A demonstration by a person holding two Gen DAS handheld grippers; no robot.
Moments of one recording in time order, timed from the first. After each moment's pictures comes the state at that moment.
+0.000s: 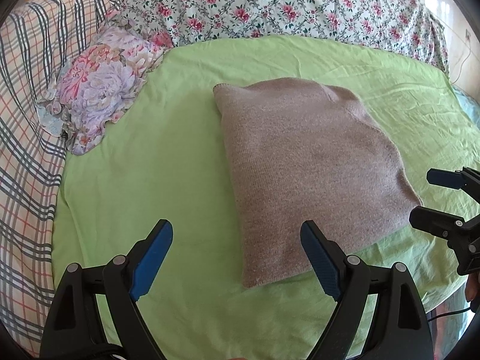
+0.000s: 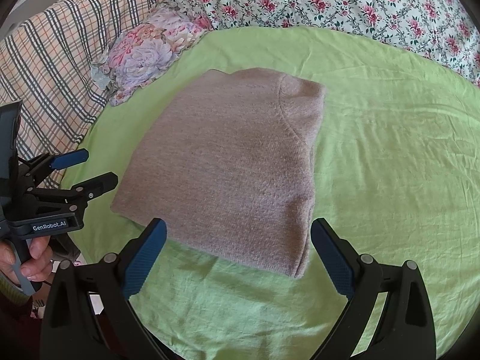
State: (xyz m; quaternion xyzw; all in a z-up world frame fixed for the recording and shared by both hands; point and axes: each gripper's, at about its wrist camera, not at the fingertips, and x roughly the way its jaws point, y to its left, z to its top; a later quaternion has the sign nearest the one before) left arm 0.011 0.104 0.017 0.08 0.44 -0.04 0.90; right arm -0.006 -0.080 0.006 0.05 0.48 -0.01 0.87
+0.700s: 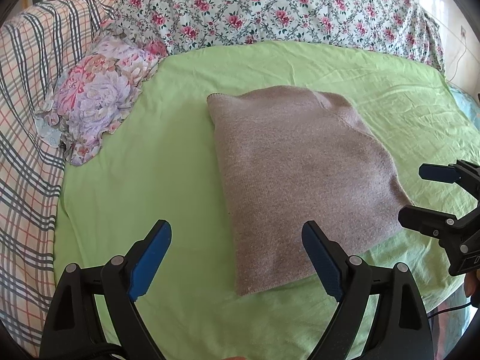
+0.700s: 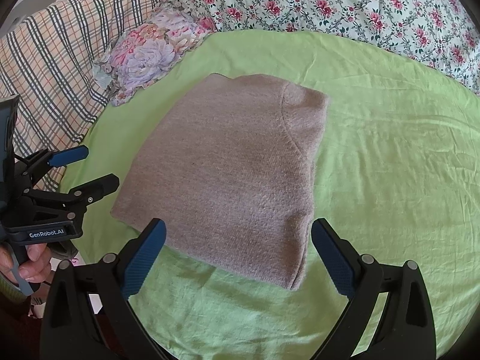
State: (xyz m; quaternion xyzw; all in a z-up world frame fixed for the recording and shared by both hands) left arm 0.013 0.096 0.025 0.09 0.43 -0.04 0.90; right arm 0.004 -0.081 0.012 0.04 0.48 -0.01 0.87
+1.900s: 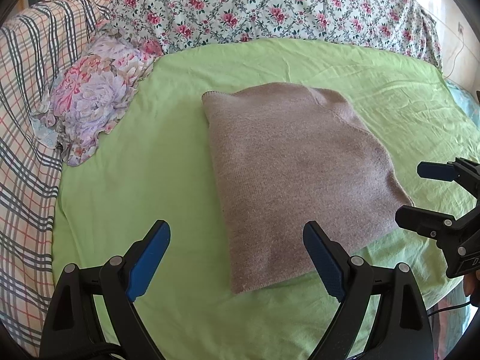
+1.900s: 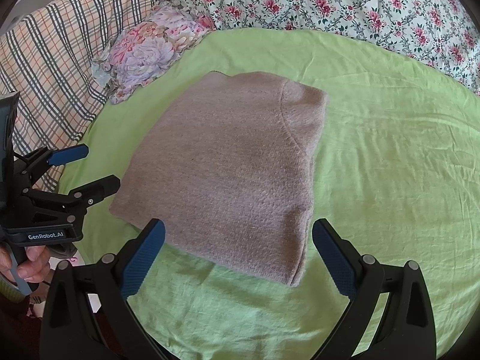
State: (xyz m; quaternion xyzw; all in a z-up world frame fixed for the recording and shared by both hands) left arm 0.013 0.094 0.023 0.10 0.43 -0.05 0.90; right arm 0.000 -0.079 0.010 0.04 0.48 -0.01 0.87
